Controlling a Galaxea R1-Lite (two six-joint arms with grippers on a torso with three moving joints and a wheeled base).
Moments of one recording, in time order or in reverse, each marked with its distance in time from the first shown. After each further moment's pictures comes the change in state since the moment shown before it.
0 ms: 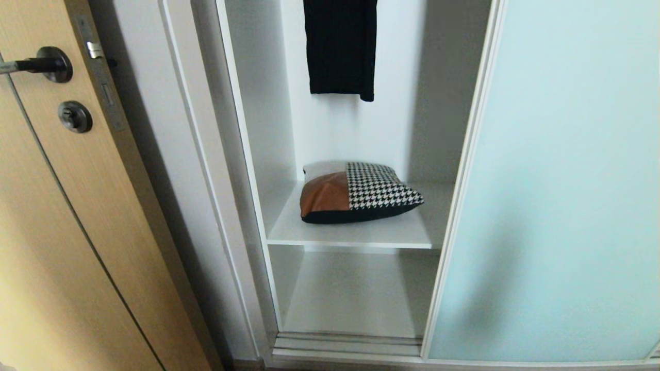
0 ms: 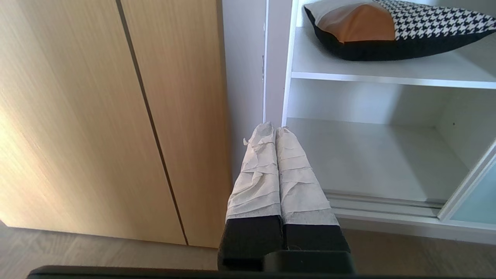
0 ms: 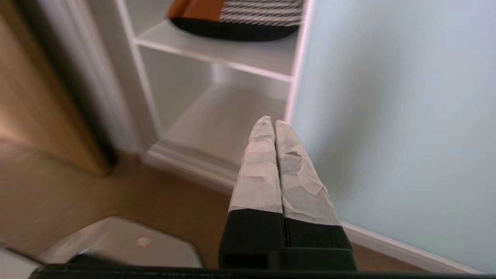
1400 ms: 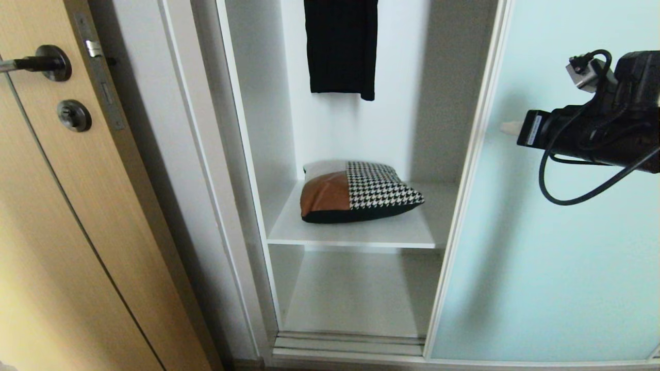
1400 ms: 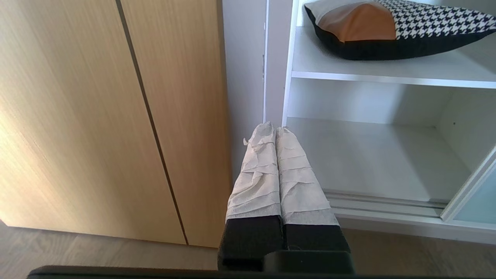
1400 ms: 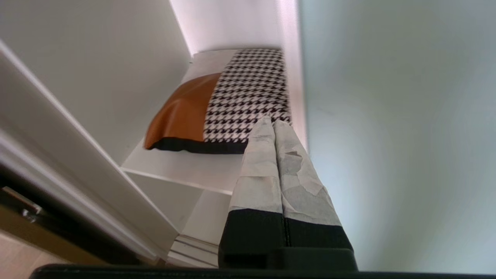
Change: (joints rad) left arm 0.000 0.000 0.000 0.000 0.000 0.000; right arm -0.030 1.268 -0.921 -0.367 0.014 0.232
